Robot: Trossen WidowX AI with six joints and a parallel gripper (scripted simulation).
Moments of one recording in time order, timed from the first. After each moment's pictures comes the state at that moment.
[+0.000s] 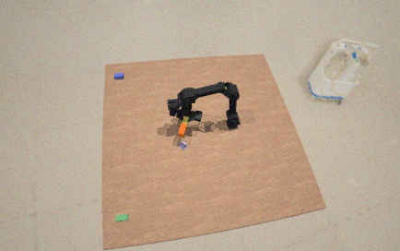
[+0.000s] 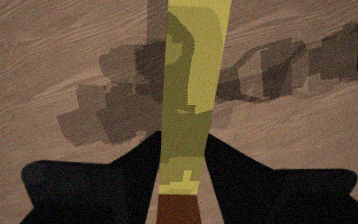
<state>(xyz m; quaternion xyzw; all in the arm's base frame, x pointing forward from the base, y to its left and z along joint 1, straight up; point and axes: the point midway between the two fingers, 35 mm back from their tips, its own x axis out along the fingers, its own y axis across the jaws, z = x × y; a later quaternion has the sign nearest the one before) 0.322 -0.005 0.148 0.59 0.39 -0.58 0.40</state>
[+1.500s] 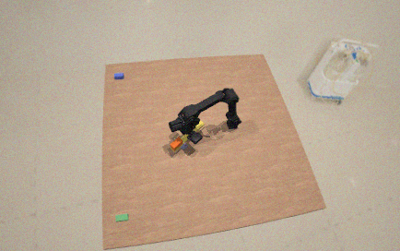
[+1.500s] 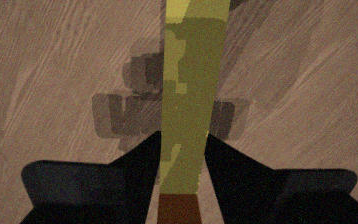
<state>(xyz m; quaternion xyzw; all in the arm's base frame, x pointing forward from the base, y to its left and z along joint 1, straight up) 0.328 0.096 0.127 0.68 0.22 -0.66 0.22</state>
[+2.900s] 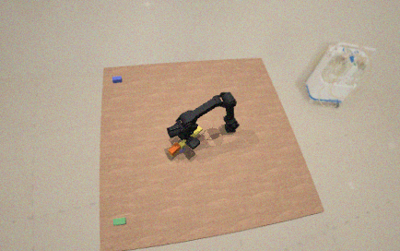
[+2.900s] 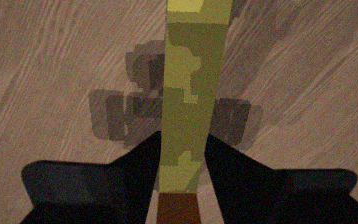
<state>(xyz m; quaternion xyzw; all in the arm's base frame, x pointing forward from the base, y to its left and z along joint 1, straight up) 0.327 0.096 0.105 0.68 0.22 -0.66 0.22</state>
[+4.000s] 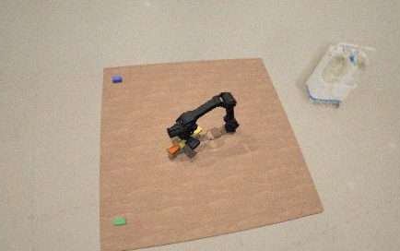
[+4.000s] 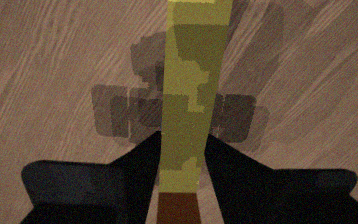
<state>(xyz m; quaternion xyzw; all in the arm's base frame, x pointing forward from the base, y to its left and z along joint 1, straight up) 0.327 0.096 0.103 0.68 0.22 -0.66 0.22</state>
